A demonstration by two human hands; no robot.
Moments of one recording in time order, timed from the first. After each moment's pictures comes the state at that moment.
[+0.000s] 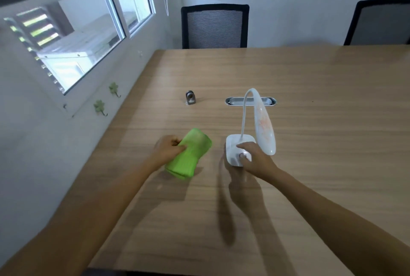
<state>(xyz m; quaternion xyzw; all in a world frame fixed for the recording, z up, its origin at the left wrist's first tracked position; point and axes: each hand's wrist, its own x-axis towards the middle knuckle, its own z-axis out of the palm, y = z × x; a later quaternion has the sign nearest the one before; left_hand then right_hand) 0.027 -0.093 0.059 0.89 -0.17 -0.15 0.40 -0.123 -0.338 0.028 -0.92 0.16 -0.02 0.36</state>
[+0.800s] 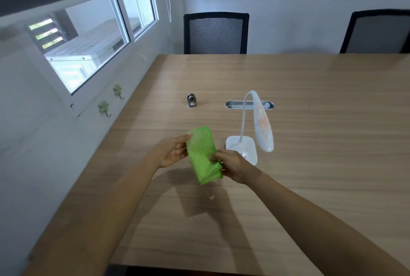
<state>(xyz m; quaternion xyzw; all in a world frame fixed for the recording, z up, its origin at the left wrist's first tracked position) 0.010 -0.102 0.082 0.62 0.04 -0.39 0.68 -0.104 -0.265 0.056 -0.62 0.23 0.11 0.74</state>
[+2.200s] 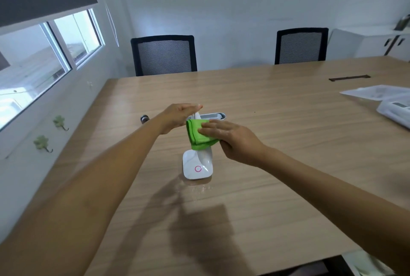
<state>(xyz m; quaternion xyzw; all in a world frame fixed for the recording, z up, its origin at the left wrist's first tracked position) 0.007 -0.261 0.186 0.74 -0.31 -0.31 0.51 -0.191 -0.367 0.178 -0.97 -0.07 -0.22 0.12</state>
